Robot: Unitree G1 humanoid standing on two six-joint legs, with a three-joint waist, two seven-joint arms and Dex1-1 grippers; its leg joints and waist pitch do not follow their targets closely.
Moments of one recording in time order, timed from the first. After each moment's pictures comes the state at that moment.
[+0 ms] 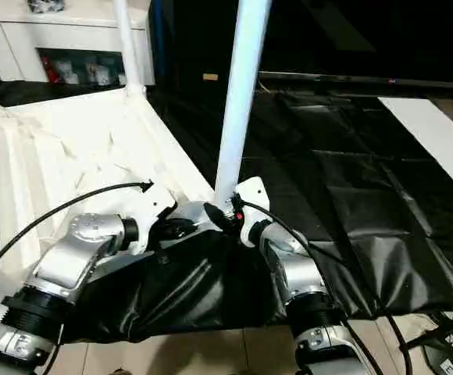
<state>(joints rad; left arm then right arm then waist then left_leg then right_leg) -0.44 0.24 -0.24 0.26 0.06 0.44 -0.86 -0.46 -0.04 0.04 0.58 0.03 0.11 0.56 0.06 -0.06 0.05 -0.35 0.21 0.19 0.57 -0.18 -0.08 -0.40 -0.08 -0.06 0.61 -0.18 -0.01</state>
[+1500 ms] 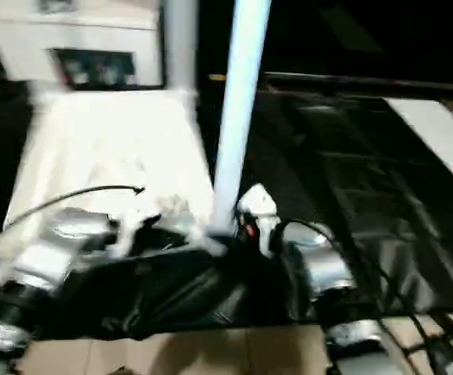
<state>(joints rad) -0.47 0.31 -0.25 0.35 0.02 0.33 -1.01 -0.47 -0.17 0.09 0.62 0.07 0.08 0.83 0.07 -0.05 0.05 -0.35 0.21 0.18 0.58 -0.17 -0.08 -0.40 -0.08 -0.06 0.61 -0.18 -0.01</state>
